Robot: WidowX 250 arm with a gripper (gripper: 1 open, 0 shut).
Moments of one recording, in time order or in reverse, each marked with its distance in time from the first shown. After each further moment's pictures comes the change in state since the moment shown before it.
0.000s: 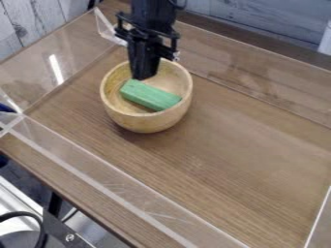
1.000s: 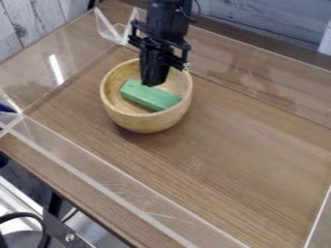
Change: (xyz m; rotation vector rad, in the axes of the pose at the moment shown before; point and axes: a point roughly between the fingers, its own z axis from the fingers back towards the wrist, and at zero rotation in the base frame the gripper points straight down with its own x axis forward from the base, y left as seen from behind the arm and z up) arm 0.013 0.003 -0.008 0.044 0.046 -0.035
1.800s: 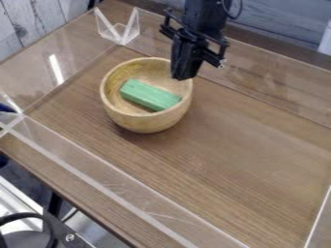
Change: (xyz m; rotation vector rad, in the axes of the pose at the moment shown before) arm 0.019 -0.037 0.019 0.092 0.008 -0.026
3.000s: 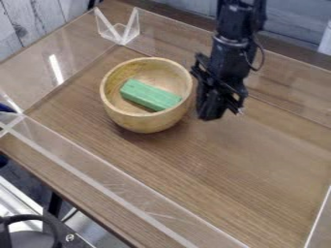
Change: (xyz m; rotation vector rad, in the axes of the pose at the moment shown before) arm 0.035 -0.035 -0.053 -0.010 -0.044 -0.211
